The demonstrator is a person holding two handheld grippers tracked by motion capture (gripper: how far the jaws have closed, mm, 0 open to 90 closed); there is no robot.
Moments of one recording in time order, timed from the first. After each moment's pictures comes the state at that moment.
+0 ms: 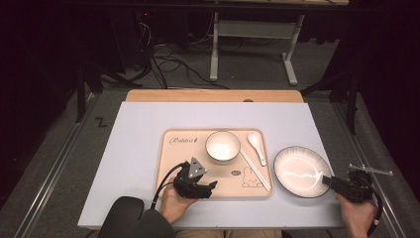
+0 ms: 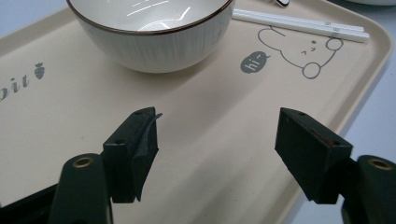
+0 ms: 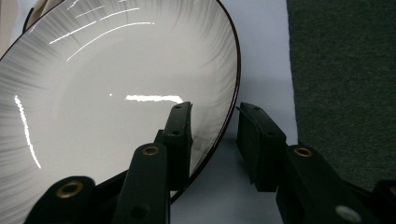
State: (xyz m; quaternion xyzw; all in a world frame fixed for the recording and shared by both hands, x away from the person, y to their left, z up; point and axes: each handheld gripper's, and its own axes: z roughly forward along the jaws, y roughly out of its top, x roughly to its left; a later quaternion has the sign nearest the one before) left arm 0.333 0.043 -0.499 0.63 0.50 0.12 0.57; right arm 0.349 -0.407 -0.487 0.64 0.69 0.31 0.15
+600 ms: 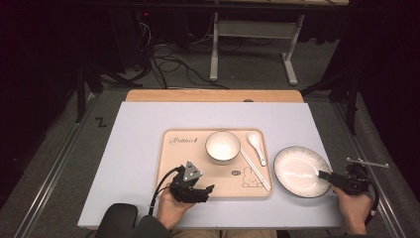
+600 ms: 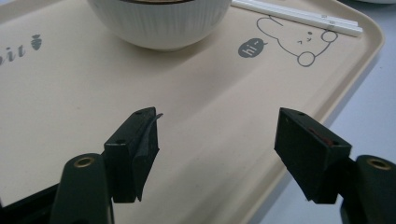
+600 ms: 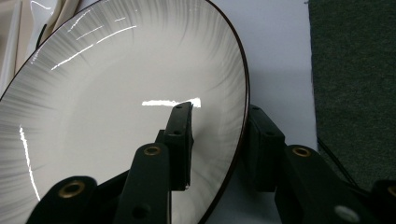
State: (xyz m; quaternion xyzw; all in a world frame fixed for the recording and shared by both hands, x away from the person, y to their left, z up) left arm 0.323 0.055 -0.502 0.62 0.53 0.12 0.57; right arm 0.374 -0.412 -0.493 0.64 0.68 0.34 0.10
